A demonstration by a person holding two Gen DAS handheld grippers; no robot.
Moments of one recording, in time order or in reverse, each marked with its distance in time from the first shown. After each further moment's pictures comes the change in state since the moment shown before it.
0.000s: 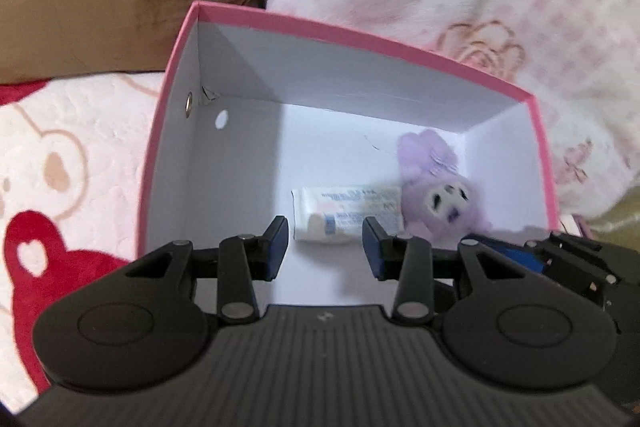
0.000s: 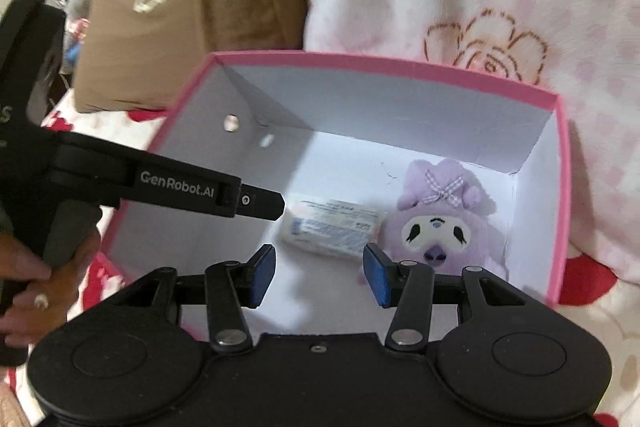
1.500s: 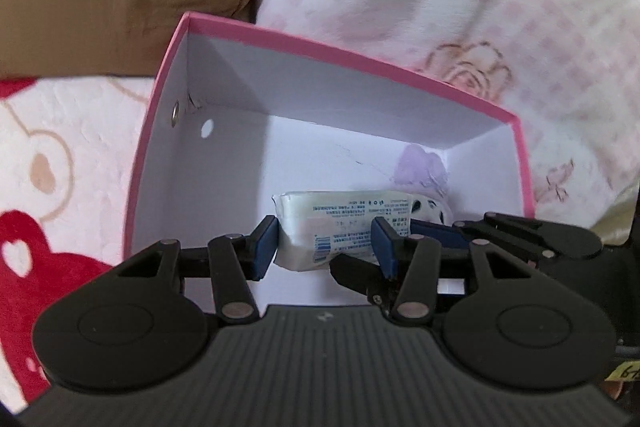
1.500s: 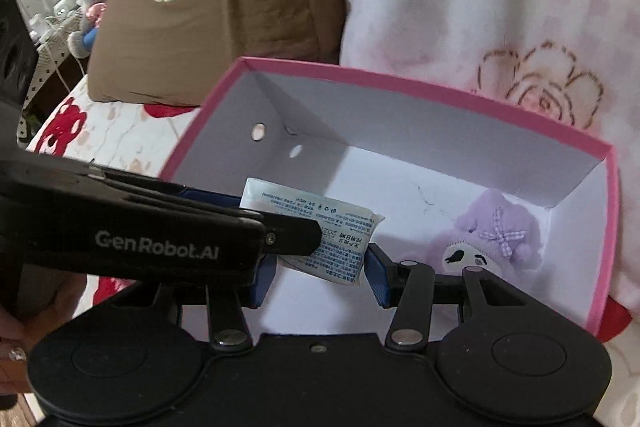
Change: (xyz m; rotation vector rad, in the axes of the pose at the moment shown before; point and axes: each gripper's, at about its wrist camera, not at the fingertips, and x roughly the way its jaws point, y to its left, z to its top) left arm 0.009 0.007 0.011 -0.068 -0.009 -0.053; right arm 0.030 0.018 0.033 -0.026 0.057 0.029
